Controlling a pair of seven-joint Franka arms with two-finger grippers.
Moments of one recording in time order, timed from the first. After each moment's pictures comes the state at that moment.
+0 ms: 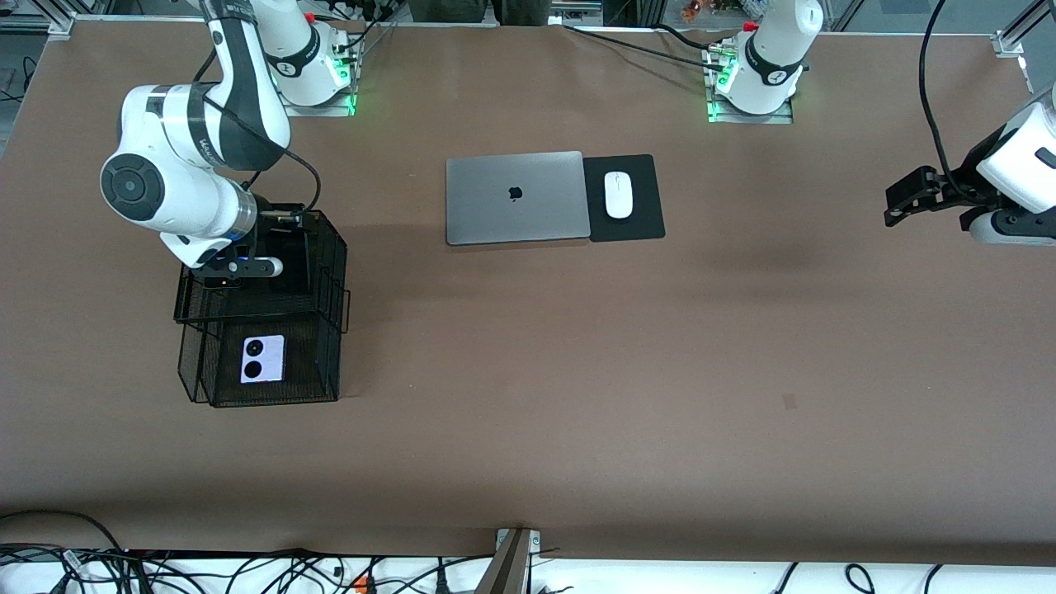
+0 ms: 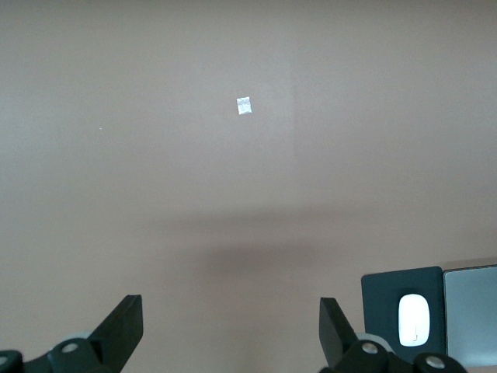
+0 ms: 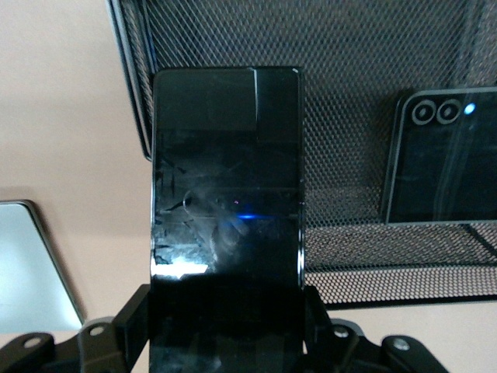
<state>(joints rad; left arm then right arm) 0.05 0.06 -0.09 -1.54 0.02 1.56 -0.01 1.17 0.23 -1.03 -2.06 0.24 1.84 0.01</state>
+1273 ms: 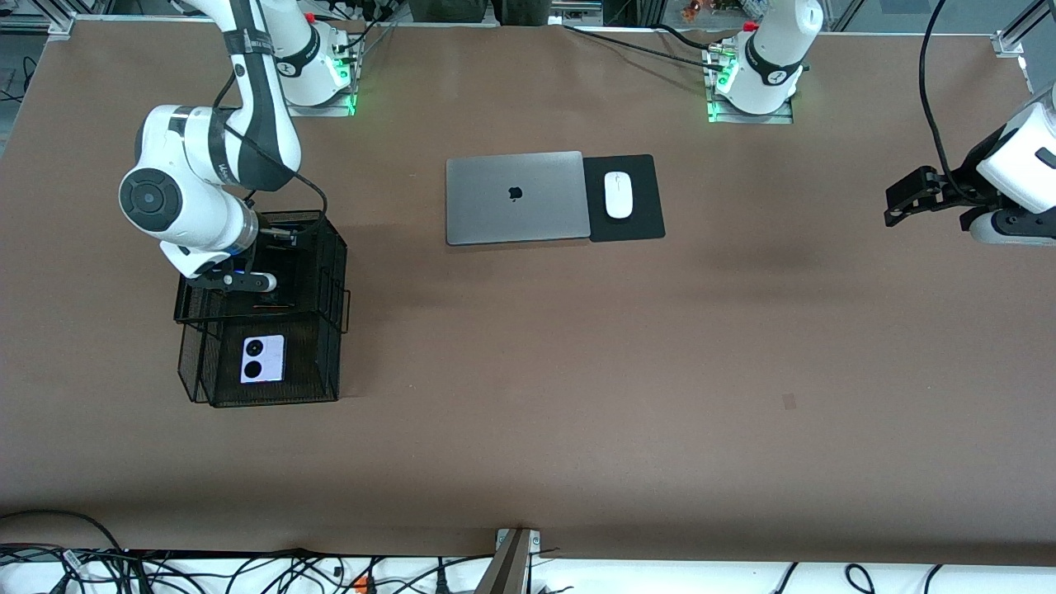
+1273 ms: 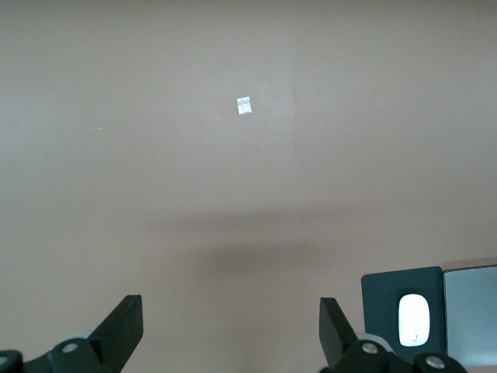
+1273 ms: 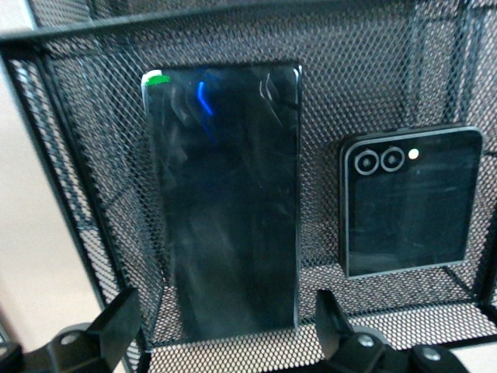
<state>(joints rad) 0.05 0.06 -0.09 -1.54 0.02 1.56 -0.01 1.16 0.32 -1.05 -2.06 0.24 1.96 0.03</state>
